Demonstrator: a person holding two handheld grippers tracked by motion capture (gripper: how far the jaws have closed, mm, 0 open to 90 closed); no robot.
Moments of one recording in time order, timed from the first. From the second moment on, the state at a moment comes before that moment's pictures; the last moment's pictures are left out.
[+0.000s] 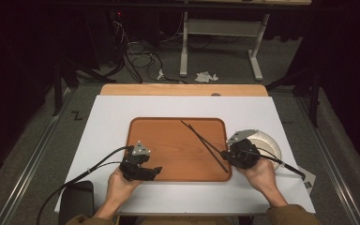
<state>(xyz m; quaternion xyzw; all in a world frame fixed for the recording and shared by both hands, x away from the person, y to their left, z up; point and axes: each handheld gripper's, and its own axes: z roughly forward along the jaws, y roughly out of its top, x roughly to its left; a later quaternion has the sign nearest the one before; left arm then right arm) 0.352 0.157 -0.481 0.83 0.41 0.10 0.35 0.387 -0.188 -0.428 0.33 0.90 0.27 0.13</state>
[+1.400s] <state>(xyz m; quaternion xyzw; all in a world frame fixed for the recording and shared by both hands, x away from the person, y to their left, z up) 0.353 0.157 -0.481 0.84 0.41 0.10 0.35 0.391 -0.148 -0.482 0.30 0.92 0.22 0.11</state>
